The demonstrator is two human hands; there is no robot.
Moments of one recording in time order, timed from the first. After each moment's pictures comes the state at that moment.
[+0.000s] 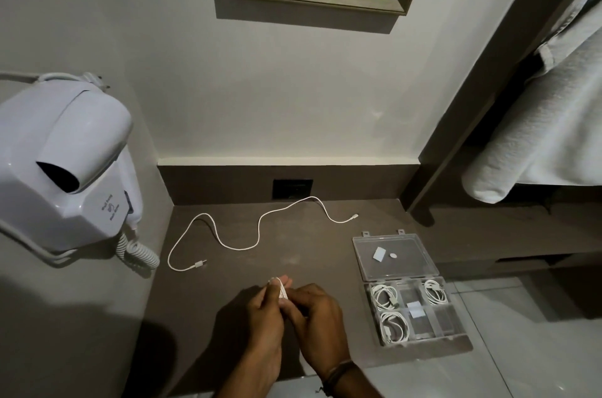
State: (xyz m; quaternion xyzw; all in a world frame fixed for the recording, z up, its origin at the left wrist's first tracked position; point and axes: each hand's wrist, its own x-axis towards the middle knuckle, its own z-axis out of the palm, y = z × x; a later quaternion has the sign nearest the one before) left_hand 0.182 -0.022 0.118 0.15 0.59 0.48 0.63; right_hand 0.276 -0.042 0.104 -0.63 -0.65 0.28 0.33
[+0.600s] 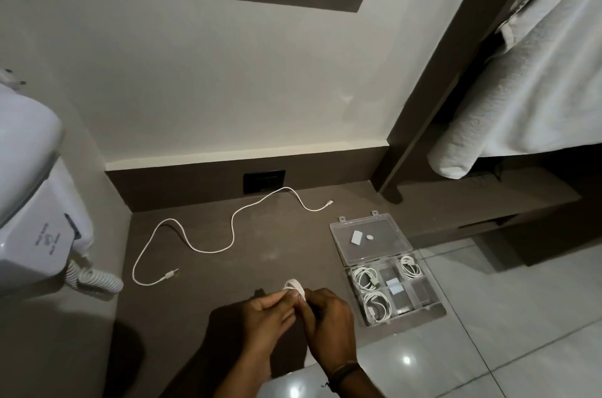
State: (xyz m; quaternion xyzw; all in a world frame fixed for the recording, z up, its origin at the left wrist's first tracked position) left_hand 0.179 -0.013 0.097 0.22 0.58 0.35 0.71; right_hand 0.298 -0.050 0.080 -0.73 -0.56 0.20 0.33
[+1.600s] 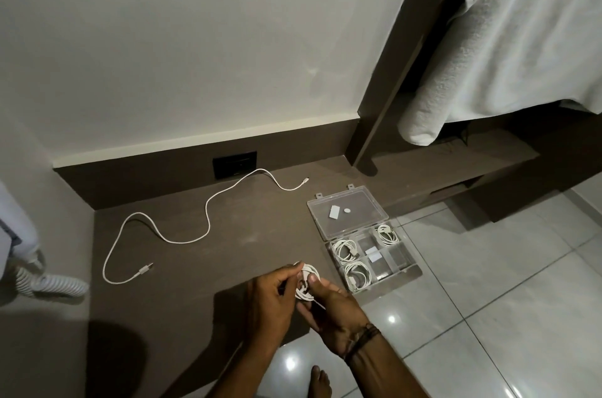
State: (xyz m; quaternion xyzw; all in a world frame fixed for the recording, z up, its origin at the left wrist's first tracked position) left_hand 0.211 -0.021 0.064 0.63 0.52 0.37 0.44; right_hand 0.325 -0.069 0.091 -0.55 0.06 0.64 0.53
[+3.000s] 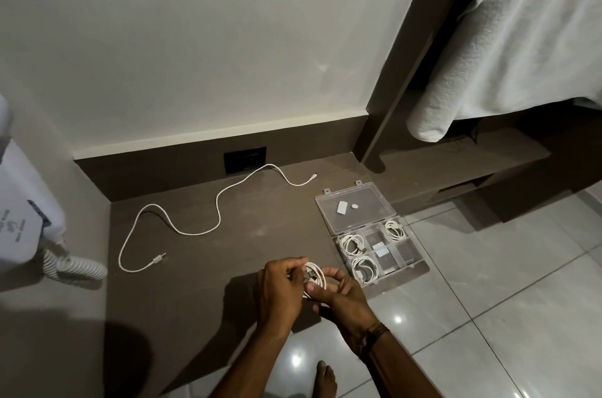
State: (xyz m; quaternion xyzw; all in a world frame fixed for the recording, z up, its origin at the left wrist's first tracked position) left_hand 0.216 -0.019 0.069 0.59 0.61 0.29 0.44; right_hand 0.329 -0.083 0.096 -0.63 -0.12 0.60 0.47
